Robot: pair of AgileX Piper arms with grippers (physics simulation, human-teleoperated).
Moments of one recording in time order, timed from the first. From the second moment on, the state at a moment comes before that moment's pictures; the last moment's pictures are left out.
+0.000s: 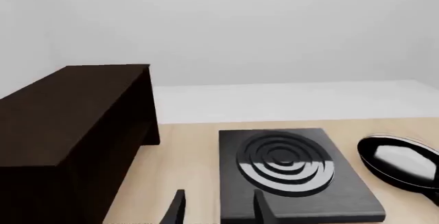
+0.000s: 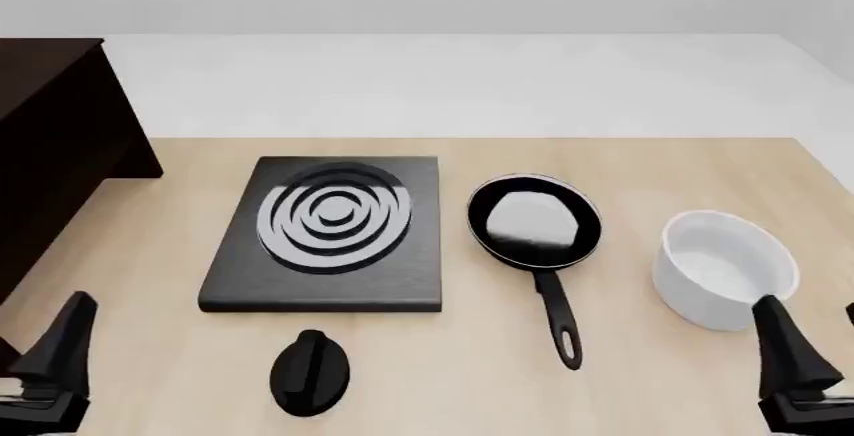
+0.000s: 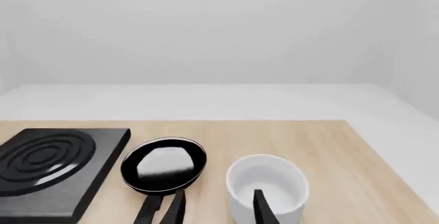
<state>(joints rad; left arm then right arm) -0.01 0.00 -0.06 0.05 0.02 0.00 0.00 -0.02 0.02 0.00</state>
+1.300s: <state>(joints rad) -0.10 0.05 -0.29 0.28 -0.10 0.32 0.64 -0.71 0.54 -0.03</state>
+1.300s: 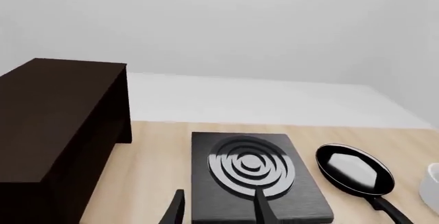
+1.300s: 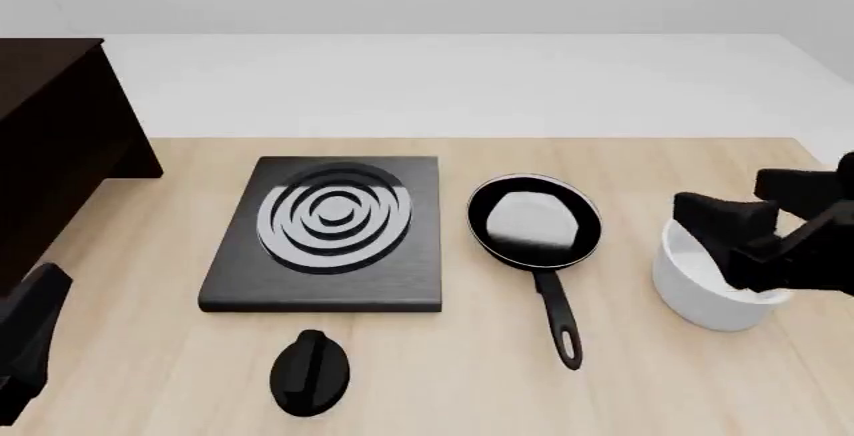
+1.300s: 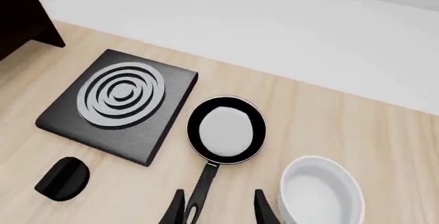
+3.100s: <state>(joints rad) -0.17 0.10 -0.32 0.30 -0.20 0.36 1.44 -0.78 0.44 0.13</state>
